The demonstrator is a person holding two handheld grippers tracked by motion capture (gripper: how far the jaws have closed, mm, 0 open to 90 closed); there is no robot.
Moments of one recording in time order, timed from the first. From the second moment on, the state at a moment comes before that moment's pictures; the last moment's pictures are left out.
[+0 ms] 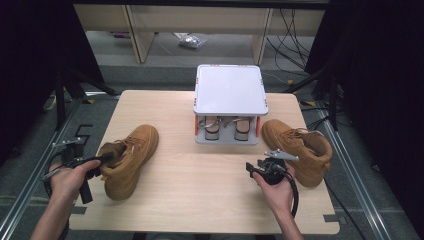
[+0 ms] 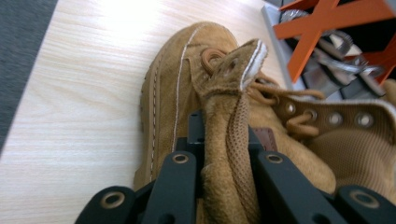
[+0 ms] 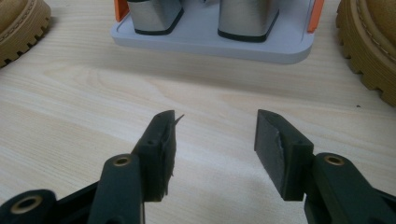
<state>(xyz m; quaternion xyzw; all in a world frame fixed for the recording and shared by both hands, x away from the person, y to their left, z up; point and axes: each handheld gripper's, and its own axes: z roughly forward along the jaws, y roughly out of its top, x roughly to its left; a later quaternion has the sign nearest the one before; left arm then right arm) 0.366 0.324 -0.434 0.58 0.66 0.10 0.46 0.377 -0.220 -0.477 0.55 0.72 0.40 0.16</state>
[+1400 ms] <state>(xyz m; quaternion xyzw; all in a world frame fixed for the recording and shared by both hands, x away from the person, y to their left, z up) 0.389 0.301 -0.403 0.55 0.64 0.09 0.53 0.373 -0.222 -0.467 0.55 0.71 0.41 0.17</state>
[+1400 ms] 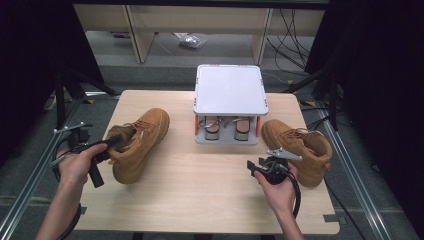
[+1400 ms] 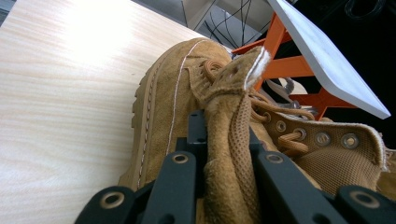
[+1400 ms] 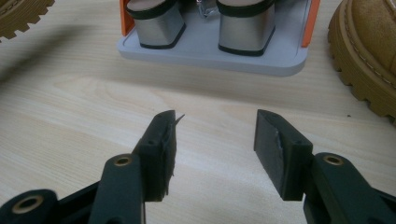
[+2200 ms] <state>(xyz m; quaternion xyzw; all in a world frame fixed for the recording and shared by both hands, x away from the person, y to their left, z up) 0.407 0.290 -0.383 0.55 0.62 0.09 0.54 0.372 -0.219 -0.467 0.55 0.71 0.42 0.16</state>
